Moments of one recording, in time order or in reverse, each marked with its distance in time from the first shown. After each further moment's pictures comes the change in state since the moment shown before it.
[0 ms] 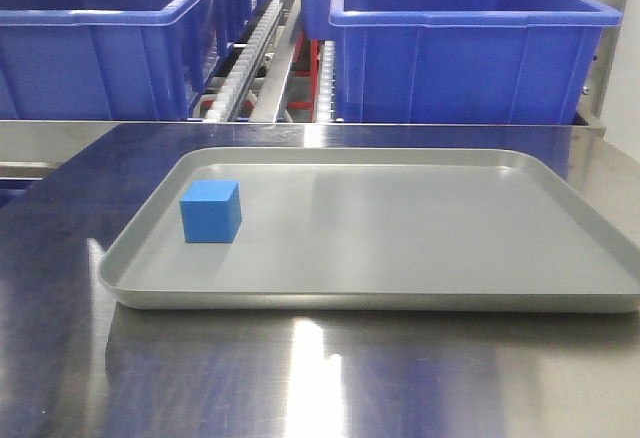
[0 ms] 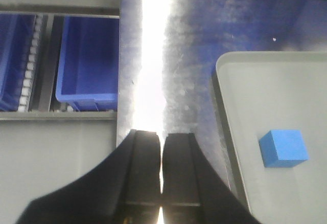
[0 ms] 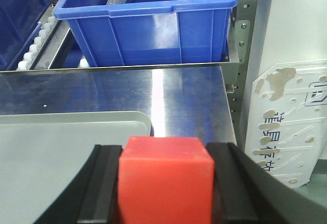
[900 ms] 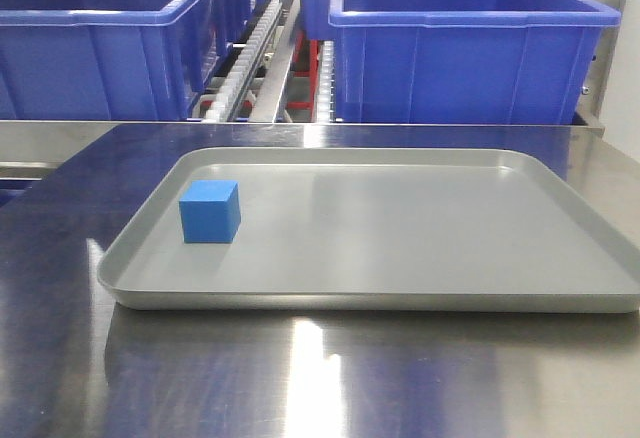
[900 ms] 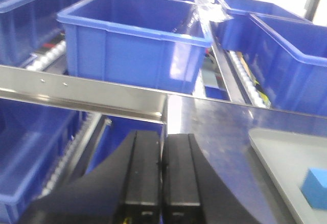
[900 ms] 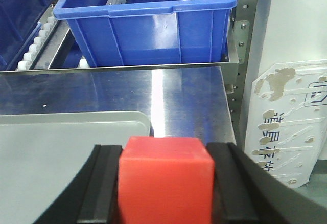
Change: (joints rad) left arm 0.205 -0.955 0.795 -0.005 -0.464 0.000; right arm 0.000 0.000 0.000 0.000 0.000 -0.003
